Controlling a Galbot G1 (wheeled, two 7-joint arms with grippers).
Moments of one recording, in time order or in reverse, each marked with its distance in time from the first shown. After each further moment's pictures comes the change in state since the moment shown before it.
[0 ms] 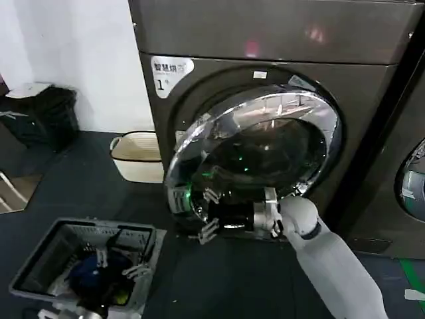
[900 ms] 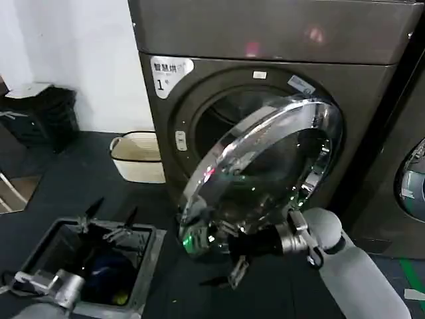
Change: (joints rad) left arm -0.187 0.173 0.006 0.039 -0.203 0.068 -0.010; right arm -0.135 -0.102 0.095 0.093 0.004 0.089 -0.295
